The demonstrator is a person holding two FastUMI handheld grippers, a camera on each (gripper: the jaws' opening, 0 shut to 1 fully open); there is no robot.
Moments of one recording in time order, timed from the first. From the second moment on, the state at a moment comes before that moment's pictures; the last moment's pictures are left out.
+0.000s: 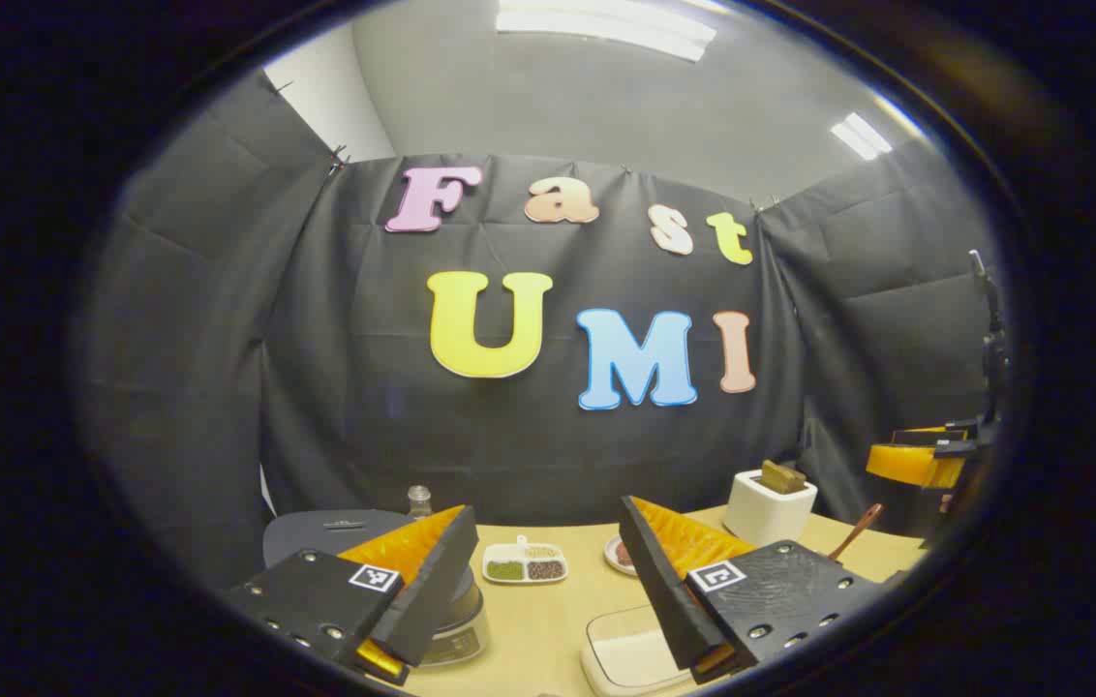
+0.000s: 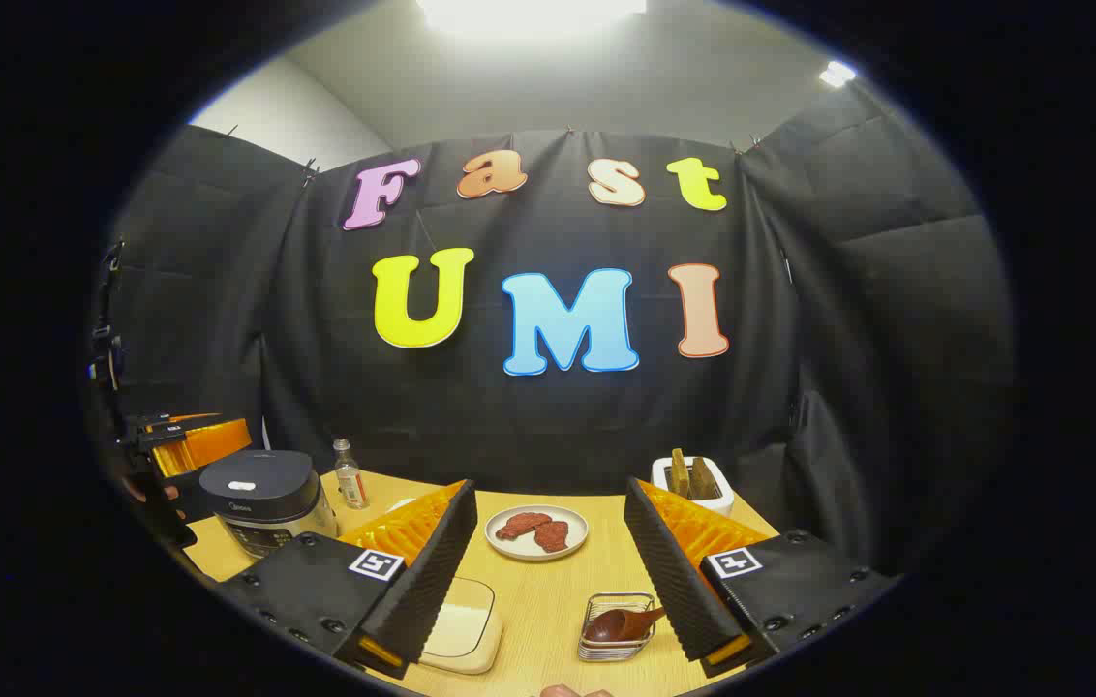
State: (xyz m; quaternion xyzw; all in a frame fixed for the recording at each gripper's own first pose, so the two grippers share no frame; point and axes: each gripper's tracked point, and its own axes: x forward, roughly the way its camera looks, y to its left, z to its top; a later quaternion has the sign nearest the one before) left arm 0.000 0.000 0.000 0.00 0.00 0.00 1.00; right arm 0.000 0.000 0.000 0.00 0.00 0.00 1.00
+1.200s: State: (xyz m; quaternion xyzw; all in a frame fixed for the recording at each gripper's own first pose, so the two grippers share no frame) left arm 0.018 0.030 -0.005 -0.03 0.01 0.00 1.00; right arm 0.010 0.007 0.010 0.01 0.00 0.04 1.00
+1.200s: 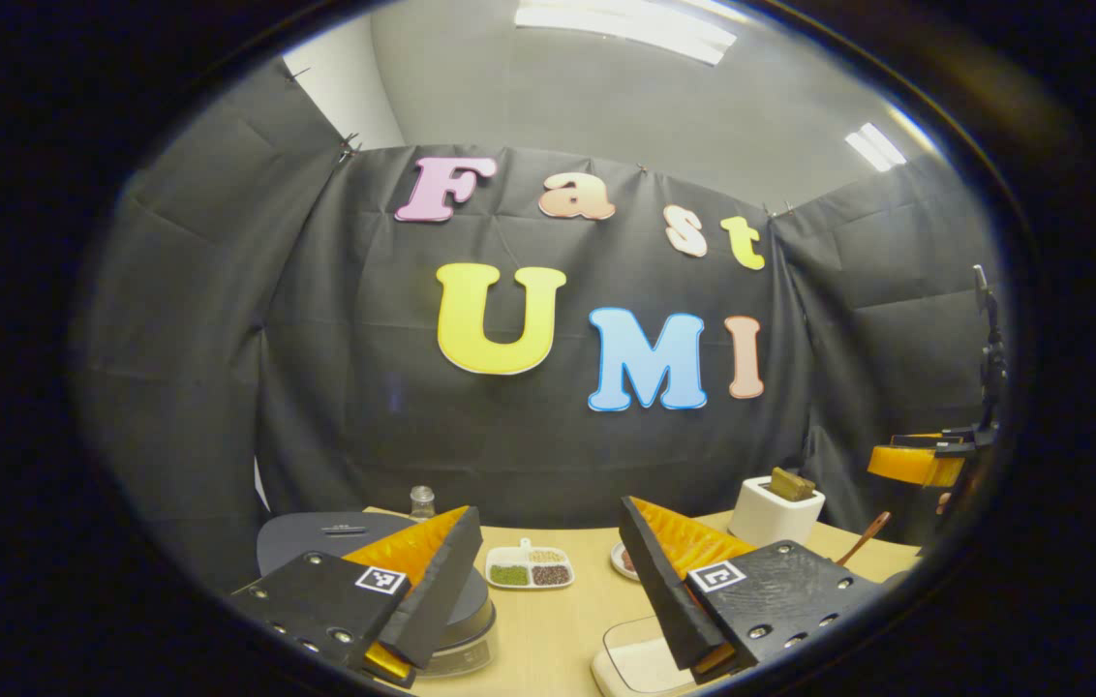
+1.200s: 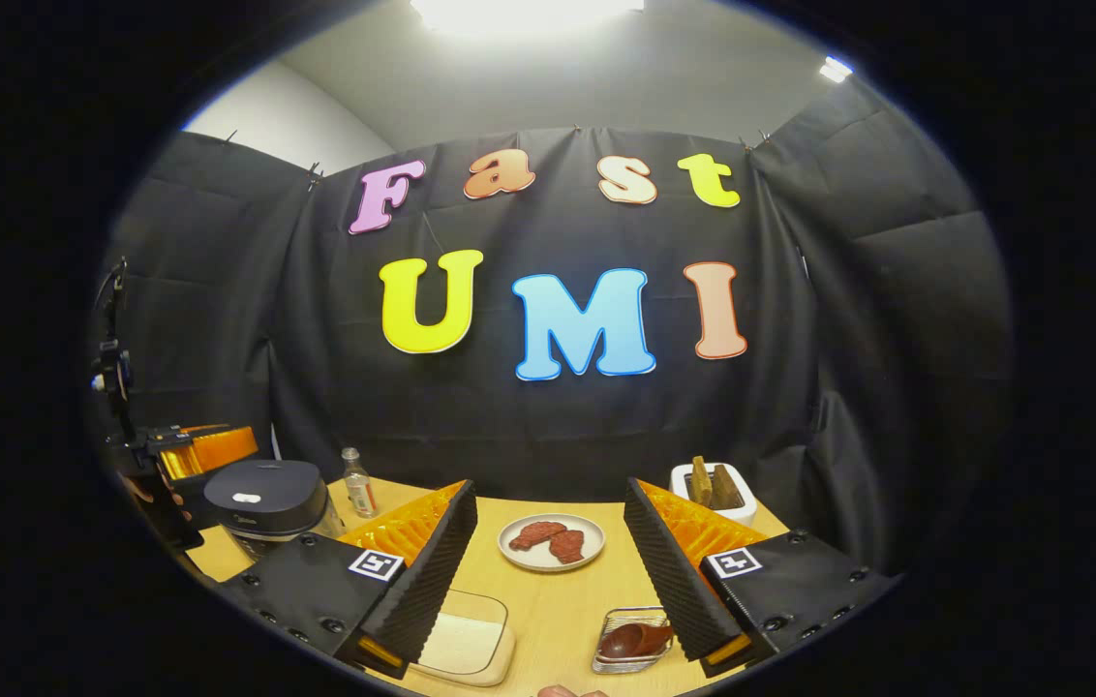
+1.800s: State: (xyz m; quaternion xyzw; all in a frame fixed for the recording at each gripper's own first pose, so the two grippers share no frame) left arm 0.015 0.056 -0.017 -0.02 0.05 0.01 1.00; right arm 0.020 0.019 -0.004 -0.03 0.01 0.04 1.00
